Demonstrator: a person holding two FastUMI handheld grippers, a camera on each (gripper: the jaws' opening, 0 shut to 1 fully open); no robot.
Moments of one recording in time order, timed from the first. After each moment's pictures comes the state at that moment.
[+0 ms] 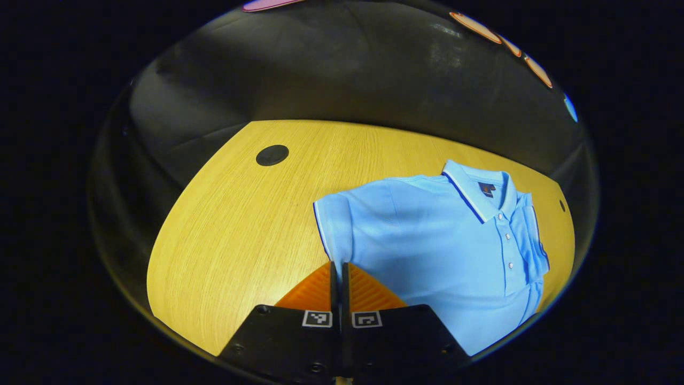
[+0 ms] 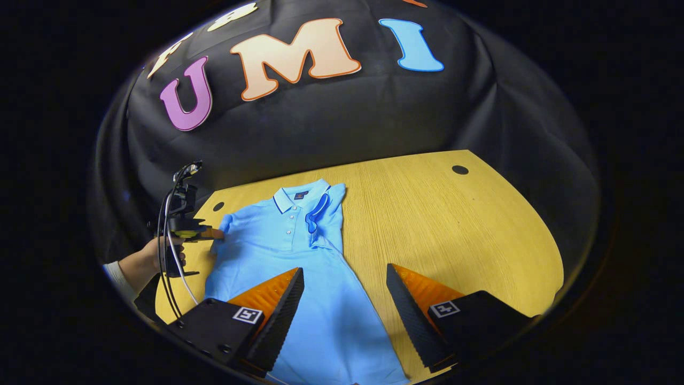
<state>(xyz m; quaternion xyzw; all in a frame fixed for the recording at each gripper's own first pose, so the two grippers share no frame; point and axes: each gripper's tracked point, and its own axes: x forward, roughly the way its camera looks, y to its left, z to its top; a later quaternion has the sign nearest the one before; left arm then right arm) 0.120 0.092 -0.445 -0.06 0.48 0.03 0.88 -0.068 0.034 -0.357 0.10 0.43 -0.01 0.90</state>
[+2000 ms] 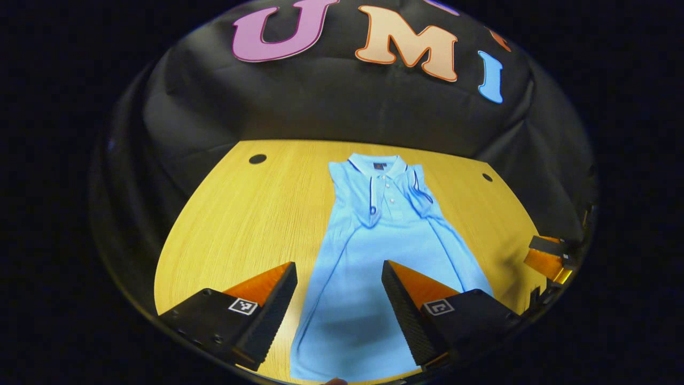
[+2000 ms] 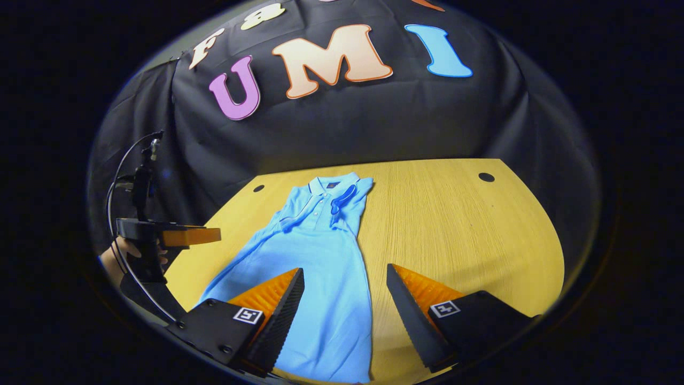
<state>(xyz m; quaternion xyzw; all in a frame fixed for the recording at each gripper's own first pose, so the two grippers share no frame) -0.101 0.019 -0.320 -0.04 0.45 -0.07 0.89 -0.143 0.027 -0.348 0.09 0.43 0.11 0.89</state>
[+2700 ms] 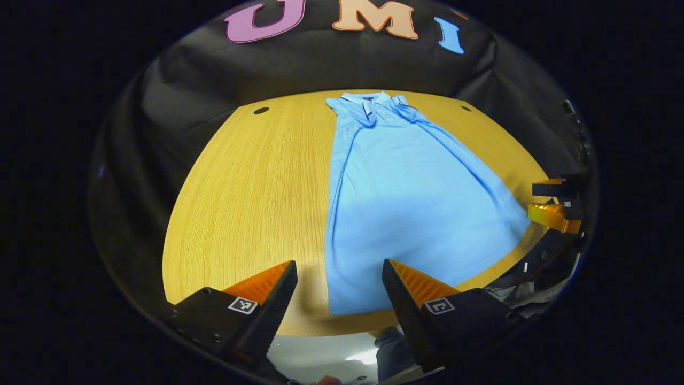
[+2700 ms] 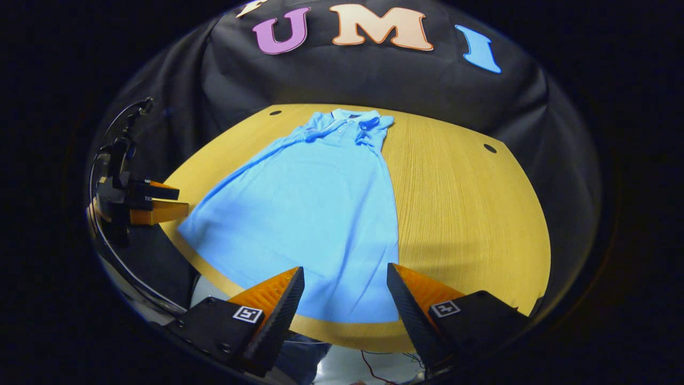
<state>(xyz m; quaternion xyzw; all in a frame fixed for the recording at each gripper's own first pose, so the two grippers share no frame) -0.261 0.076 -0.375 0.05 0.51 -0.11 0.85 -0.291 0.033 -0.382 -0.05 0.53 0.14 0.83</state>
